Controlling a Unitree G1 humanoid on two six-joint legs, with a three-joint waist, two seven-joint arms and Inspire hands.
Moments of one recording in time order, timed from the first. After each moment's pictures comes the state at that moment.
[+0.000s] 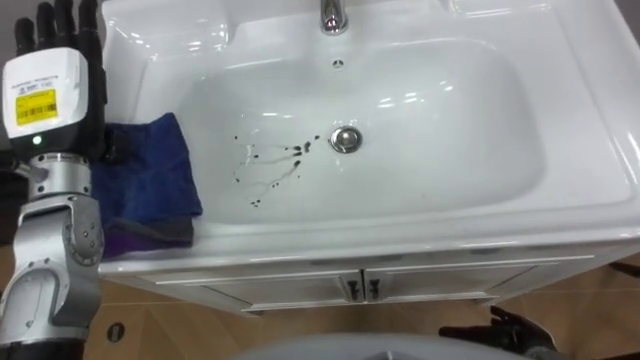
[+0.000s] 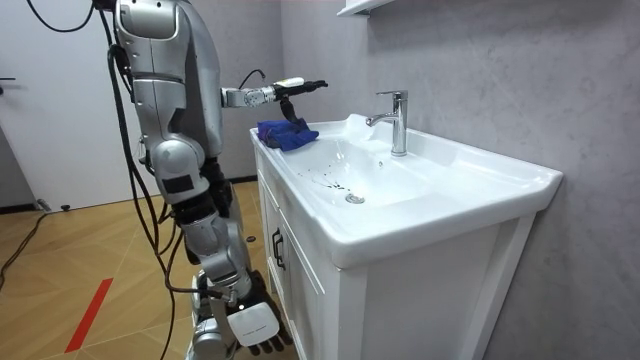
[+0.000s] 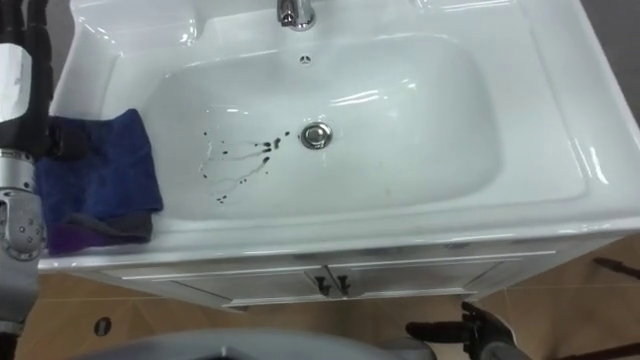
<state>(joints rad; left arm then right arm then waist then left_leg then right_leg) 0.19 0.43 0.13 -0.08 1.02 0.09 0.15 0.07 -0.29 -0.08 1.25 0.10 -0.04 0.10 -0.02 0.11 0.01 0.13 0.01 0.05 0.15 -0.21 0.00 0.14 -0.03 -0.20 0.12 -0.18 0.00</state>
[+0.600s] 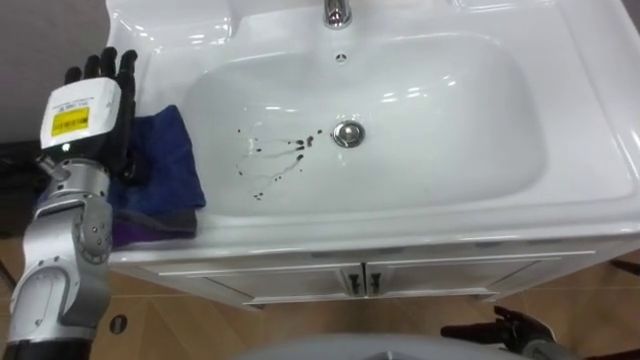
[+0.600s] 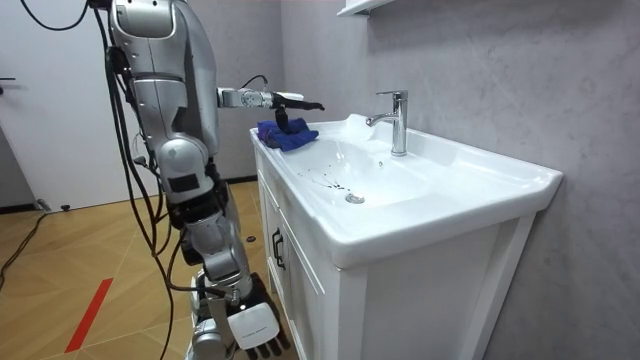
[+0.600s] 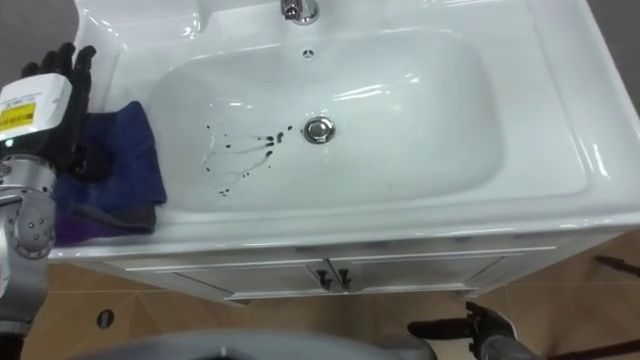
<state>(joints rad) 0.19 0.43 0.07 -0.13 1.02 0.15 -0.11 0.02 -0.29 -0.06 1.32 0.07 -0.03 0.07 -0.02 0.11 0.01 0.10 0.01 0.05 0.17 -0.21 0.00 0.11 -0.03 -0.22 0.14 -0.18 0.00</state>
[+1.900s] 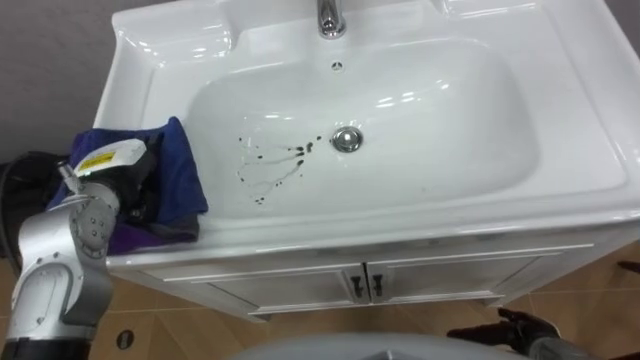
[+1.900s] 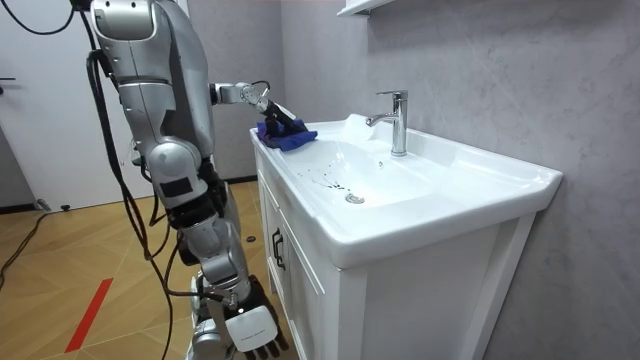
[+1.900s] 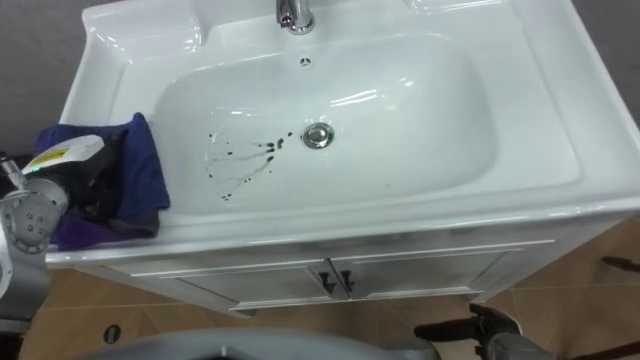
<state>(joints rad) 0.17 0.47 0.05 -0.15 1.04 0.28 -0.68 0.00 -0.32 -0.02 1.31 0.07 0.04 0.09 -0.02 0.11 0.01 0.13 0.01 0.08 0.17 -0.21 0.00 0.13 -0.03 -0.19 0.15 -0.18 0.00</state>
